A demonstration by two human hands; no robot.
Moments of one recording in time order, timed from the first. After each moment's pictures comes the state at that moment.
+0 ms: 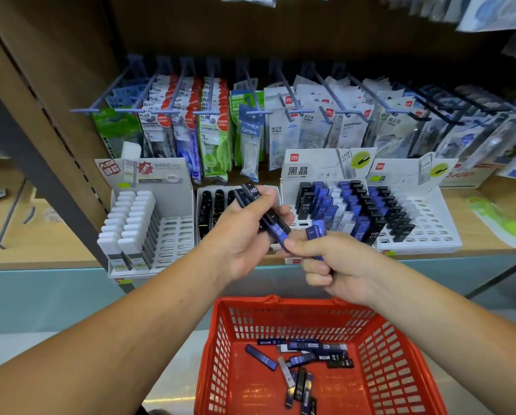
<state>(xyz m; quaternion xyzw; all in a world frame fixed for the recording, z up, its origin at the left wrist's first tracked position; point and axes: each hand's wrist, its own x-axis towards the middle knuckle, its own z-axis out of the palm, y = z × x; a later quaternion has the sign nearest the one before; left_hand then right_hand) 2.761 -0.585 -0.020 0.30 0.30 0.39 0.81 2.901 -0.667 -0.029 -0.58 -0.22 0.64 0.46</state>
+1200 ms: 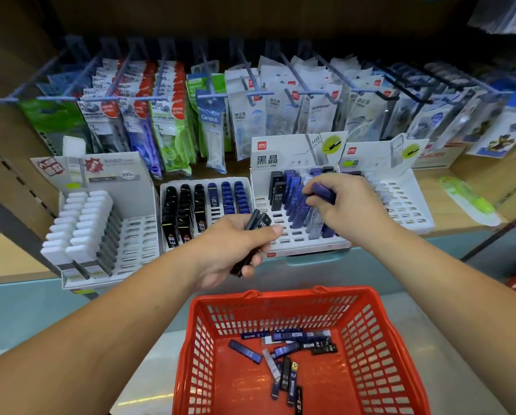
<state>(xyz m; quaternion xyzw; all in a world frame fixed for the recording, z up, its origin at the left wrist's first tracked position) 2.772 -0.584 -0.048 0.57 0.38 0.13 0.72 2.993 -0.646 -0.035 -0.72 -0.61 0.04 0.32</state>
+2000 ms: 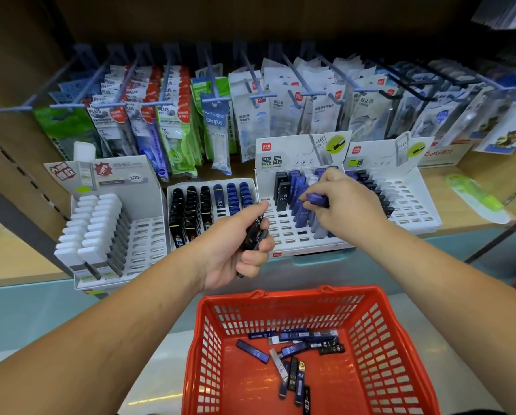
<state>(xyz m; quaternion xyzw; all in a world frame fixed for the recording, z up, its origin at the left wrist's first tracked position) 2.763 -0.580 -0.041 0.42 0.36 0.10 0.83 2.987 -0.641 -0.040 -0.76 -0.61 0.01 0.22</state>
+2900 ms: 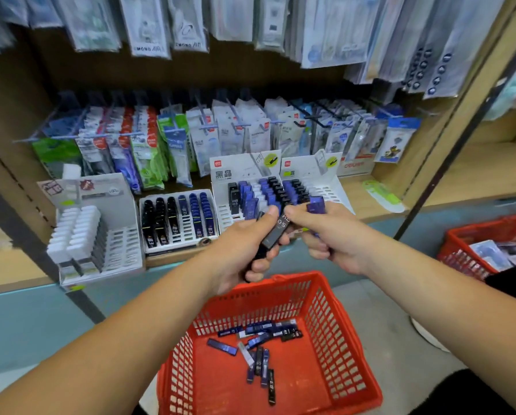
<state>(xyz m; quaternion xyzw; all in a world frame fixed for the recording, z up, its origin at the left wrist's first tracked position) 2.792 -0.703 0.013 0.57 0.29 0.13 0.76 2.957 -0.792 0.032 -0.60 -0.36 0.47 0.53</state>
